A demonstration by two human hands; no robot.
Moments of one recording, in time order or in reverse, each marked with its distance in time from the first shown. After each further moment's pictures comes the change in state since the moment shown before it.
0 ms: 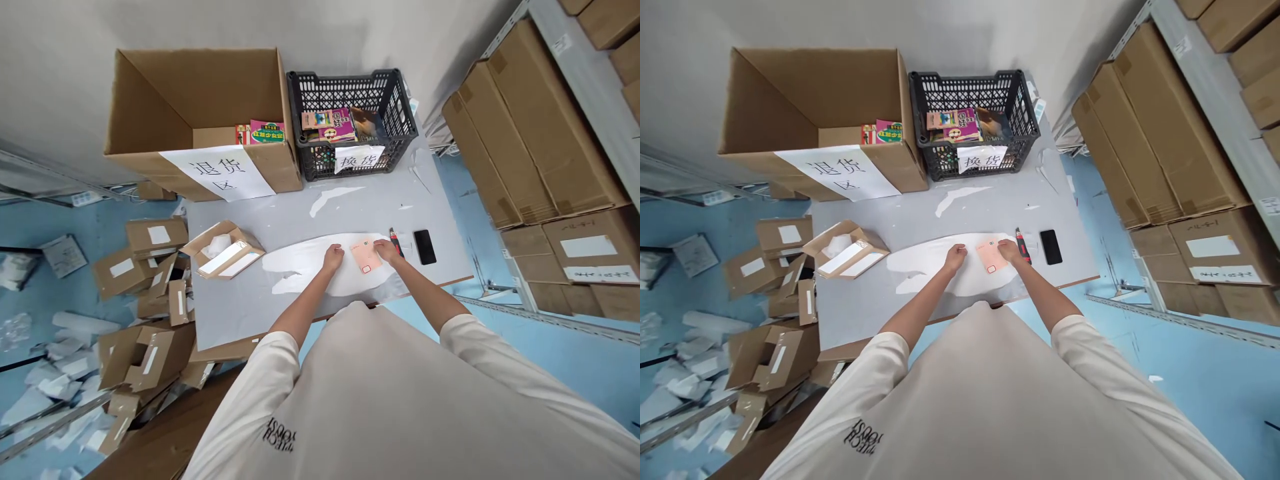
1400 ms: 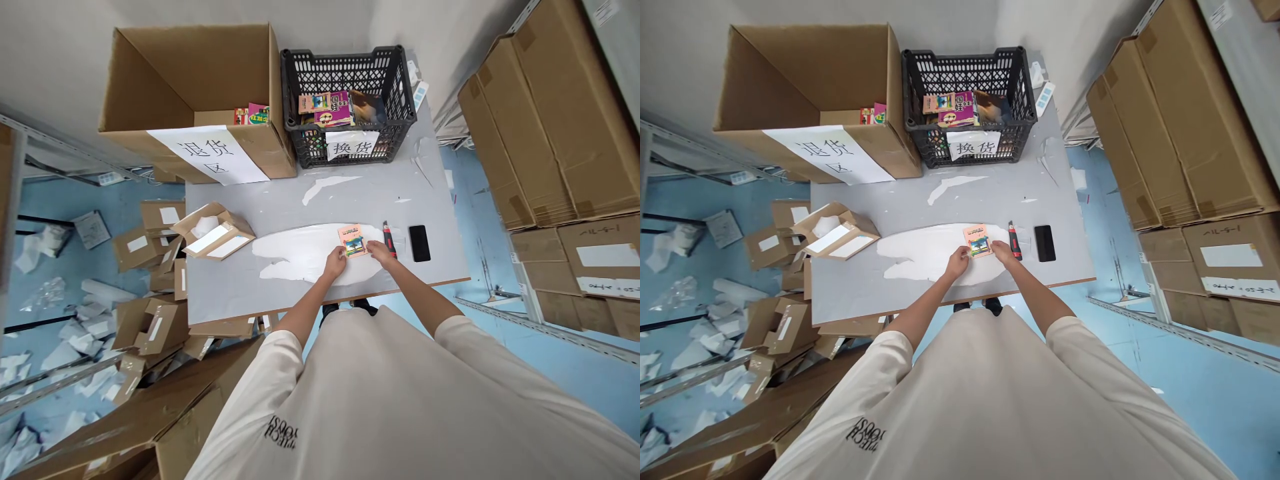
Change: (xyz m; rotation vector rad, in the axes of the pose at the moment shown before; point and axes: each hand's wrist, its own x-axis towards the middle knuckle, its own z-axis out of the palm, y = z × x) left_hand -0.043 -0.027 0.058 0.171 0.001 0.184; right_hand 0.004 0.043 -0.011 0.147 -0.194 0.053
